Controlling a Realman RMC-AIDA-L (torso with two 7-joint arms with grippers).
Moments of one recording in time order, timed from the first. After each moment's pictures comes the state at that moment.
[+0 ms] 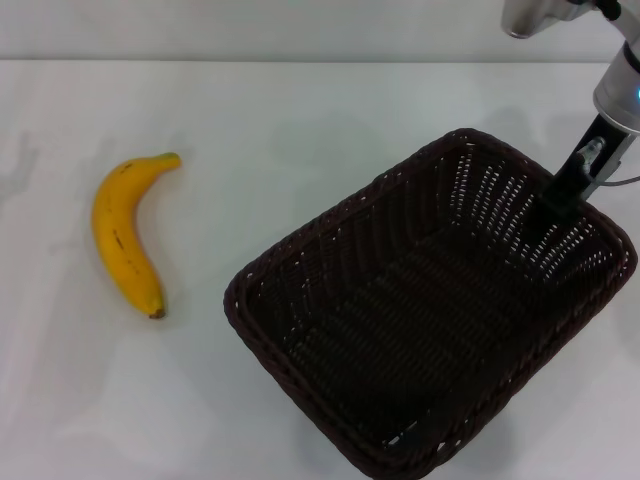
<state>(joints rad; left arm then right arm) -0.42 -2.08 0.88 0.15 -2.82 -1.35 2.78 1.13 2.00 -1.00 -0.67 0.25 1.60 -0.62</state>
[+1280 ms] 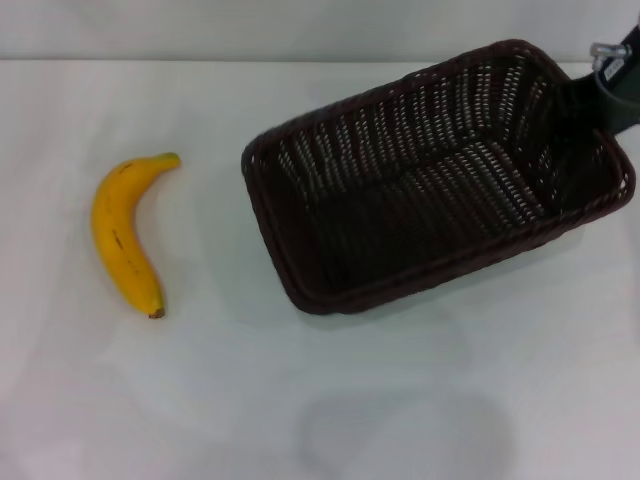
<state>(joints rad) -0.50 -2.04 0.65 0.28 -2.83 -1.38 2.82 1.08 1.97 -0.90 -0.87 0.25 1.60 -0.05</state>
